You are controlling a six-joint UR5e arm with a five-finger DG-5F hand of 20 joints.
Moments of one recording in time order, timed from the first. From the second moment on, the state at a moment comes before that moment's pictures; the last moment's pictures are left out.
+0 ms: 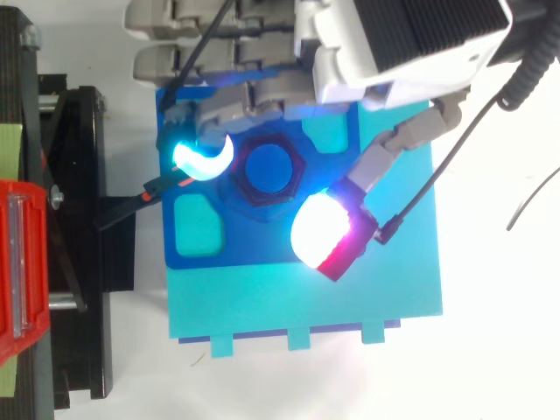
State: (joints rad) arm -0.10 -2.27 -1.06 -2.98 -2.00 -1.31
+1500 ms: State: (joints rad) arm -0.09 -2.27 -1.11 -2.96 -1.99 -1.32
